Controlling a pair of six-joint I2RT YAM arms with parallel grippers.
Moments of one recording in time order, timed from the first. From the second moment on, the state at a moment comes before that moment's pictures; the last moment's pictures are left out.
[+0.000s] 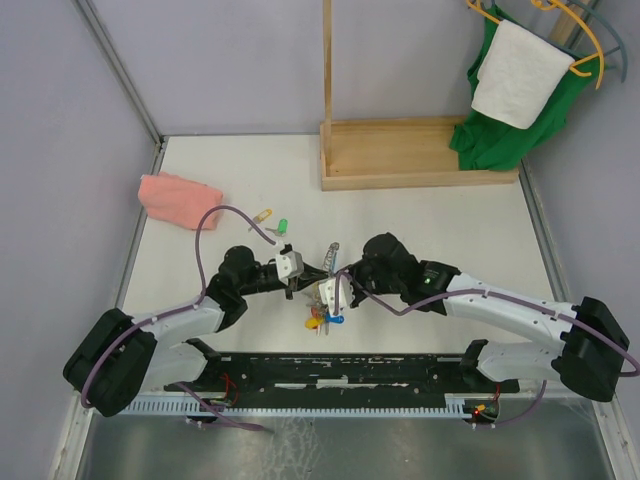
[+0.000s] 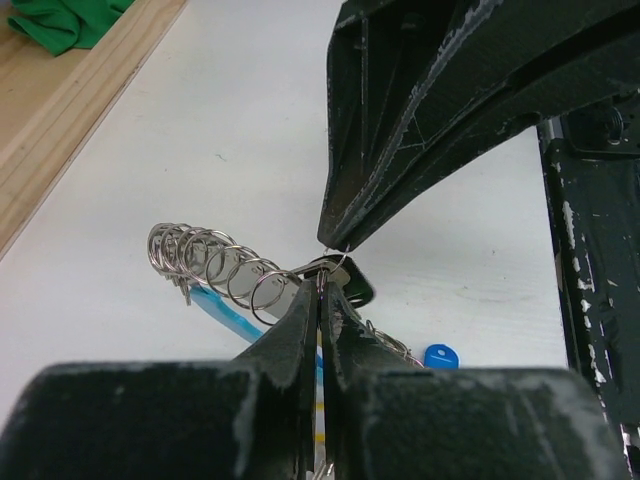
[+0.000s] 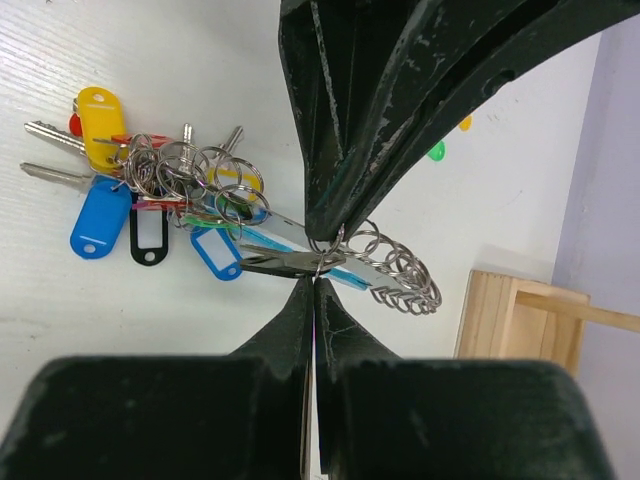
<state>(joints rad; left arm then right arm) -0.60 1.16 0.30 0.75 0.76 0.23 0.97 1.21 0.82 -0.24 -0.24 -1.03</state>
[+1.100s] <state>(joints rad) -0.60 1.16 0.25 0.92 0.66 0.09 0.95 1.16 0.61 0.15 -0.23 -0.74</state>
